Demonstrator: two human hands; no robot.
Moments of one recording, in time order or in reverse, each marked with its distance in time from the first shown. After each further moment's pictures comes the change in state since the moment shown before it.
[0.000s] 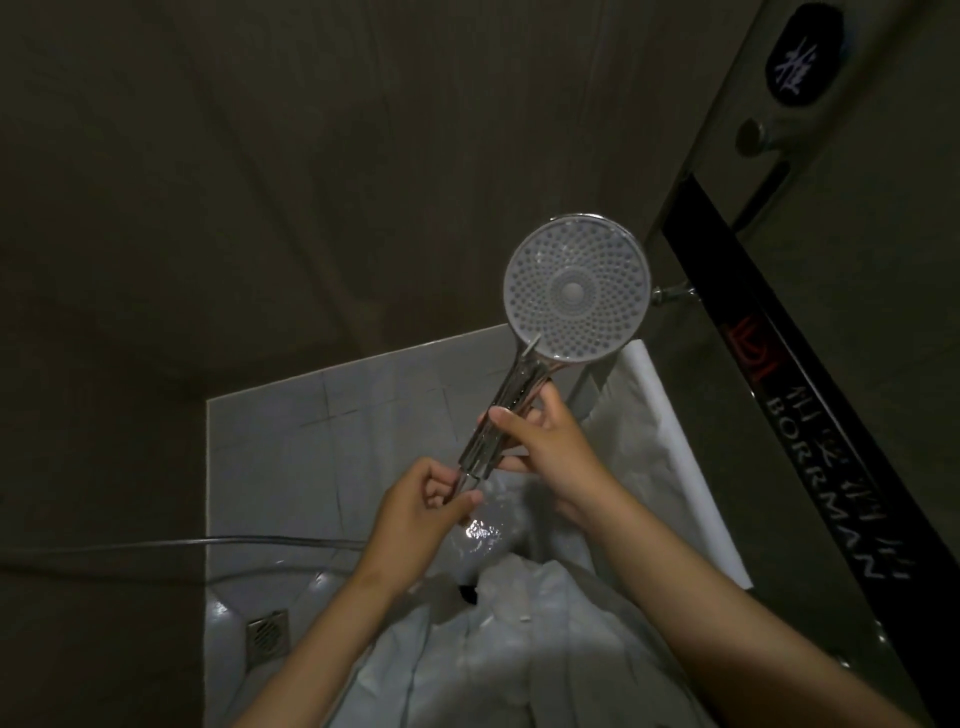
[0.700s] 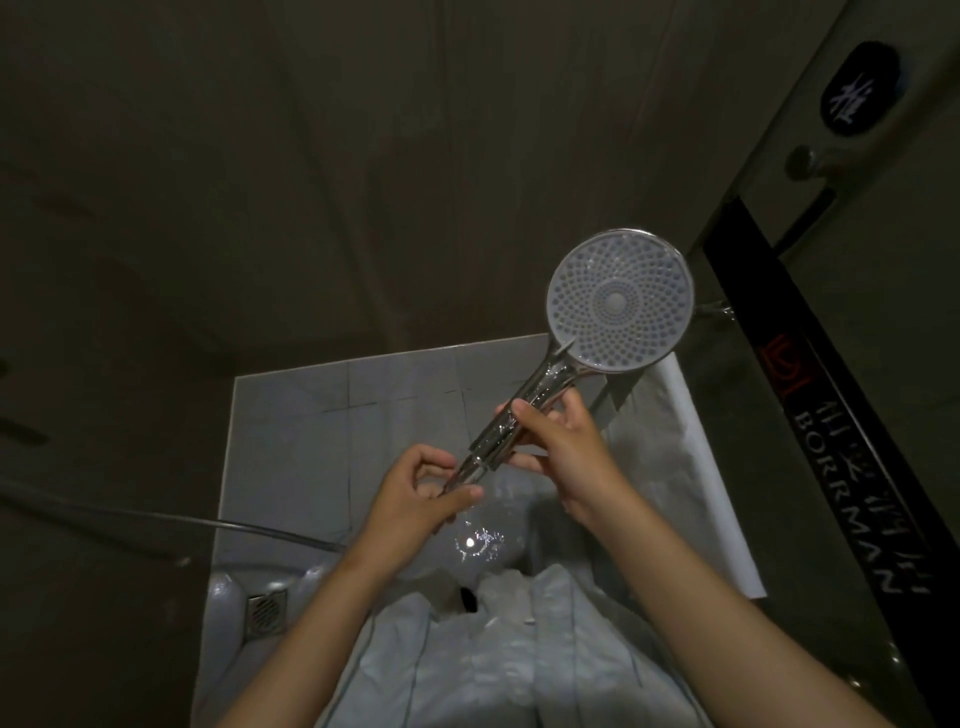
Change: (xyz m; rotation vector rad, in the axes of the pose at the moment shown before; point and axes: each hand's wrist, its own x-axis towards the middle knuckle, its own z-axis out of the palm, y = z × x) left_hand -0.025 -0.006 -0.024 -0.125 0.059 -0.007; right_hand -0.019 0.010 0.018 0.006 -0.018 -0.033
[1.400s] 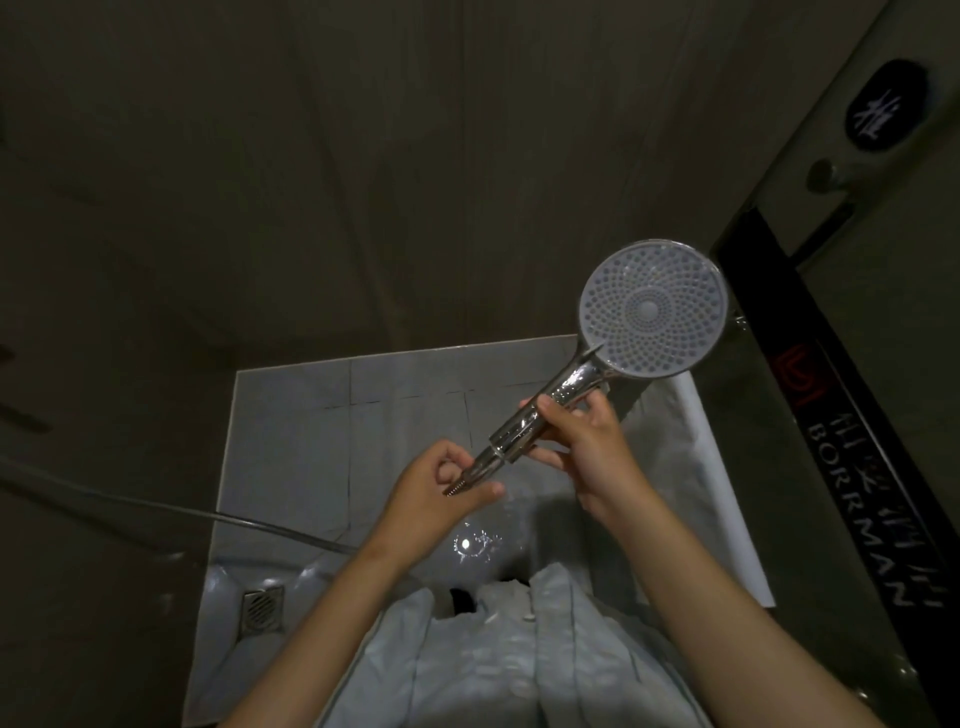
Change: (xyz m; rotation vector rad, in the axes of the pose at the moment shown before) left_hand 0.006 0.001 -0.003 0.070 -0.065 0.053; right_hand 0.006 -0.002 0.000 0.040 0.084 -0.024
